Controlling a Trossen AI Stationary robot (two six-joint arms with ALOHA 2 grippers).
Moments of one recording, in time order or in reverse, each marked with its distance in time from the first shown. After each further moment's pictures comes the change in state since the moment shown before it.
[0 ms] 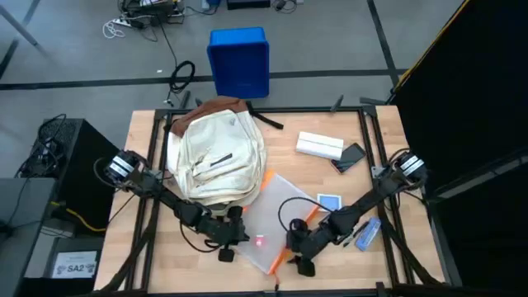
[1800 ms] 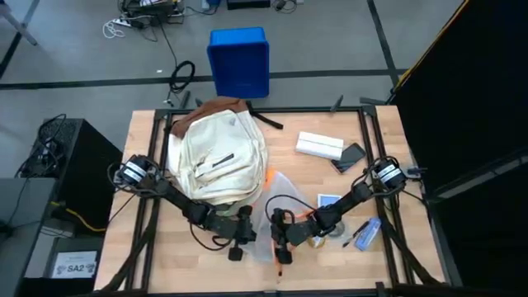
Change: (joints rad) left arm 0.060 0.122 0.003 0.333 0.053 0.079; right arm -0.147 0.207 0.002 0.448 0.209 -0.396
